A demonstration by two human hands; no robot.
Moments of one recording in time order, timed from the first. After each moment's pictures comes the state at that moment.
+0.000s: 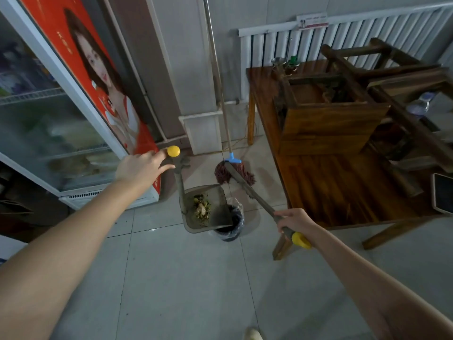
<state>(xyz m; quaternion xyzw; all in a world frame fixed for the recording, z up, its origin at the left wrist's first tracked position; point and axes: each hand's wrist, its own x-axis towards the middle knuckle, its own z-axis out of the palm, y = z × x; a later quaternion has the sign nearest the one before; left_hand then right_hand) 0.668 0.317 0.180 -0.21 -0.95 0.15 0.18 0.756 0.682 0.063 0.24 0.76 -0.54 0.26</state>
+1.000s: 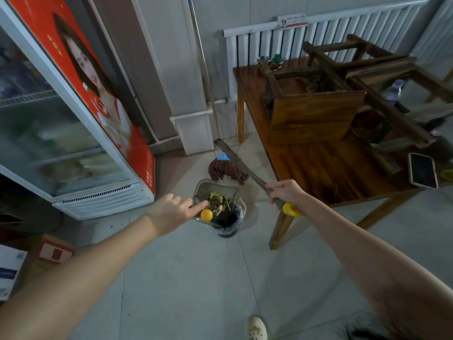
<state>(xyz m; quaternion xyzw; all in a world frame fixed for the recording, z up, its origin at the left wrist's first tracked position) 0.771 0.345 0.125 -0.47 -0.85 0.23 0.09 0.769 0.662 0.102 0.24 0.78 -0.54 0.20</state>
